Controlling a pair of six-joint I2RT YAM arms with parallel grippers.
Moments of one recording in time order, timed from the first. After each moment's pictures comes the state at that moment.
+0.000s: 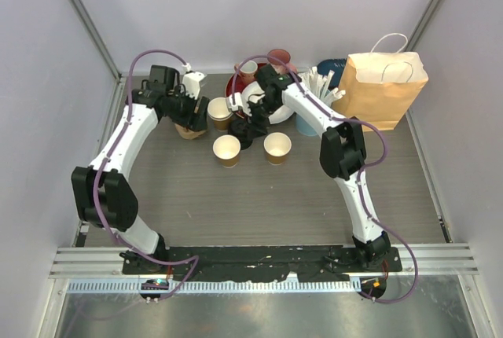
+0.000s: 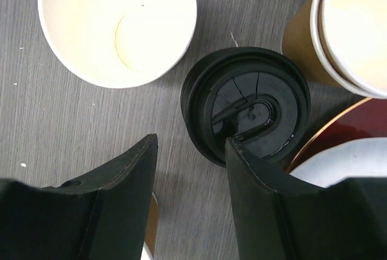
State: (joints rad) left arm -0.17 1.60 1.47 -0.79 0.39 0.26; right arm 0.54 2.36 2.22 -1.08 -0.71 -1.13
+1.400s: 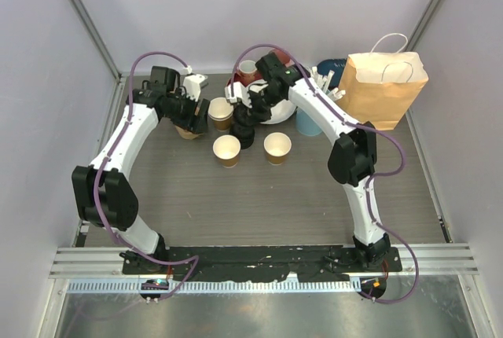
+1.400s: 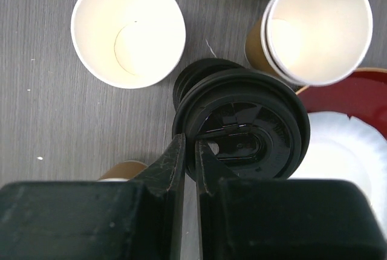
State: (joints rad) left arm -0.17 1.61 1.47 -0.83 0.42 0.26; right arm 0.56 2.23 2.21 -1.08 -0.64 -1.10
